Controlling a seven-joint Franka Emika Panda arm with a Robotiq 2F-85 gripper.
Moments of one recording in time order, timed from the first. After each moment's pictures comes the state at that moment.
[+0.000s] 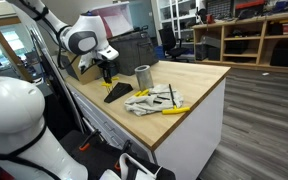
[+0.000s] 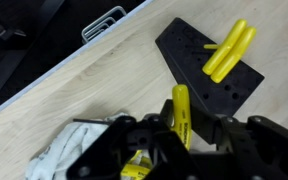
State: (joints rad) arm 0.19 -0.16 0.06 -2.67 0.55 2.71 0.69
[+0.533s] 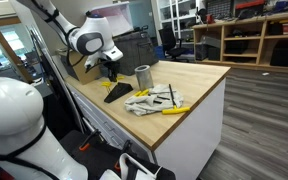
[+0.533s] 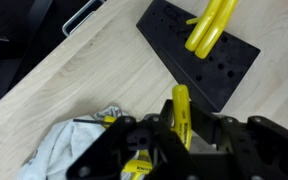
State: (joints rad) arm 0.15 -0.05 0.08 -2.59 0.55 2.75 0.79
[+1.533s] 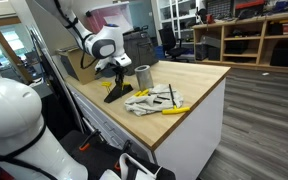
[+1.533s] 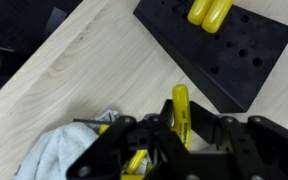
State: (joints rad) arm 0.11 0.16 0.07 -2.43 0.55 2.68 0.83
